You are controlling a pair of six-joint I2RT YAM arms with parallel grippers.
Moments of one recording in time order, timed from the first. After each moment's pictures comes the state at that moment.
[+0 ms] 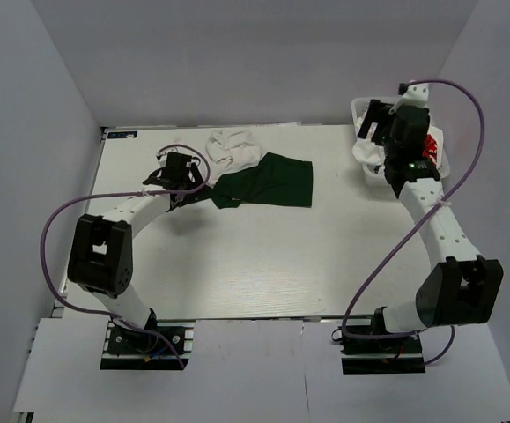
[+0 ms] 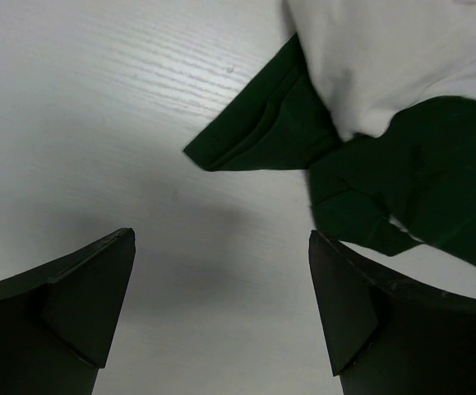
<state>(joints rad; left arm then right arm) -0.27 1.64 1.10 -0.32 -0.25 -0.59 0.08 1.43 1.32 -0.06 0.21 0.11</state>
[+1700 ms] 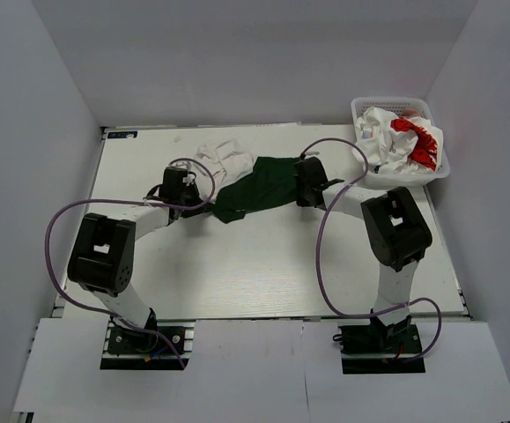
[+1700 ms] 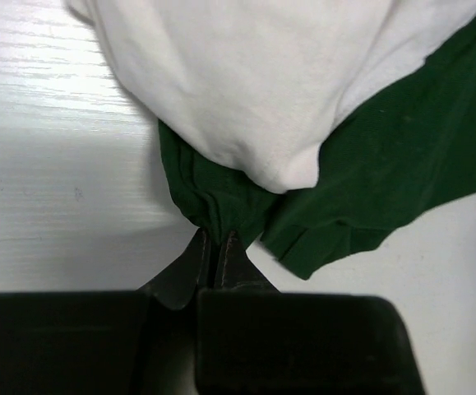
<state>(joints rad) -0.25 1.68 0.89 -0.01 0.07 -0.48 0.49 1.94 1.18 -0.12 0.23 0.29</state>
